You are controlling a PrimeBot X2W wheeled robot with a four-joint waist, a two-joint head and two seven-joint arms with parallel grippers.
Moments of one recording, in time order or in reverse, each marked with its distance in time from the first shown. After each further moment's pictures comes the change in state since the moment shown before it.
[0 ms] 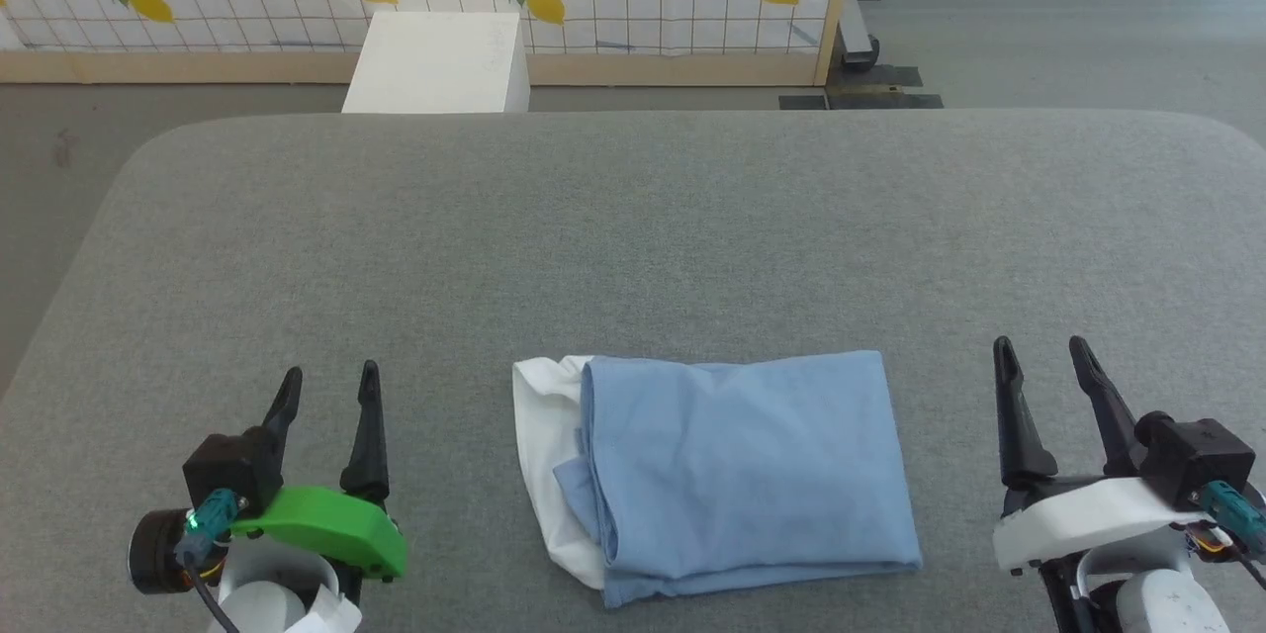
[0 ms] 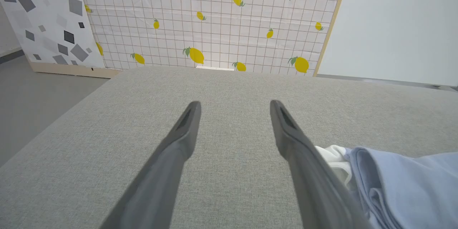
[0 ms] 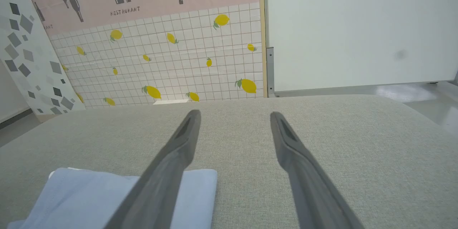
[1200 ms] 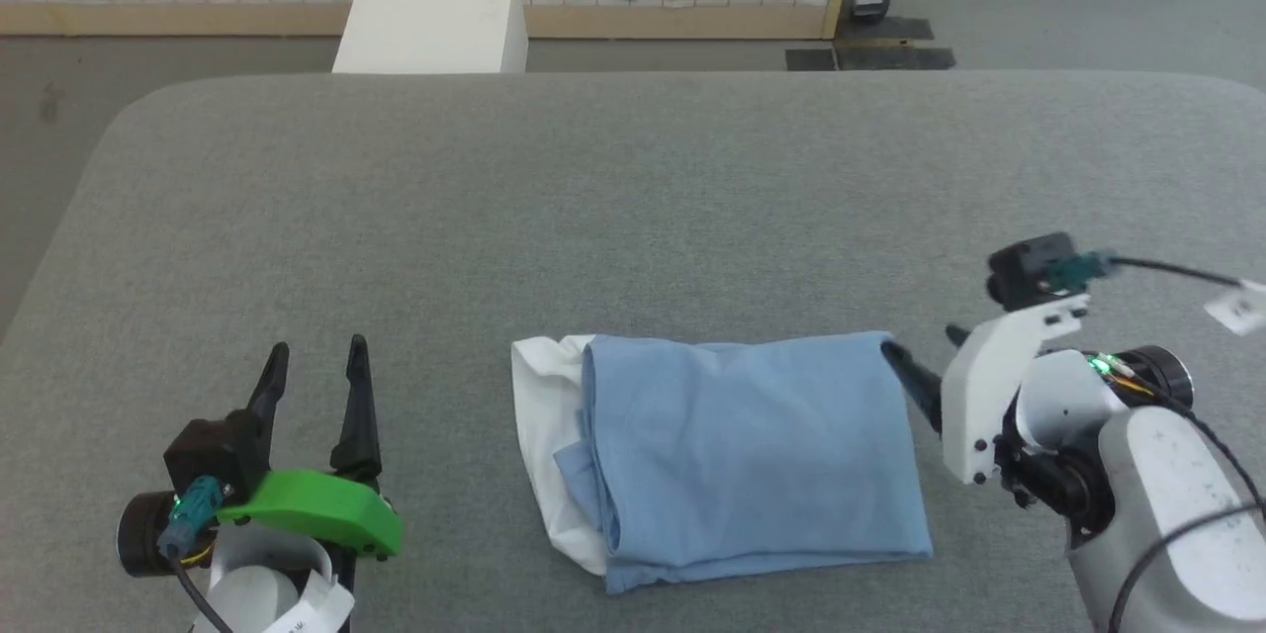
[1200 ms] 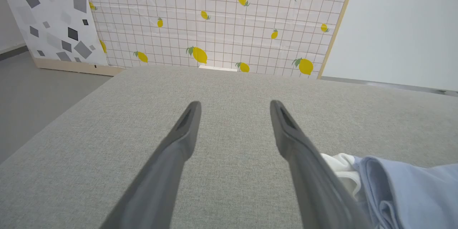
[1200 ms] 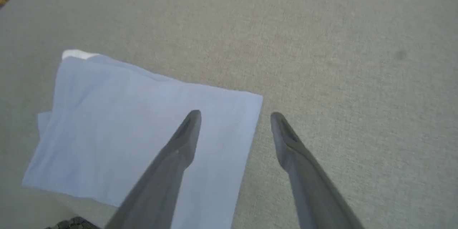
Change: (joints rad) left arm -0.005 0.013 -0.010 -0.056 -0.032 0.031 0.000; right arm -0.265 -0.102 0.186 0.017 0.146 0.000 0.843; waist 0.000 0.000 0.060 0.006
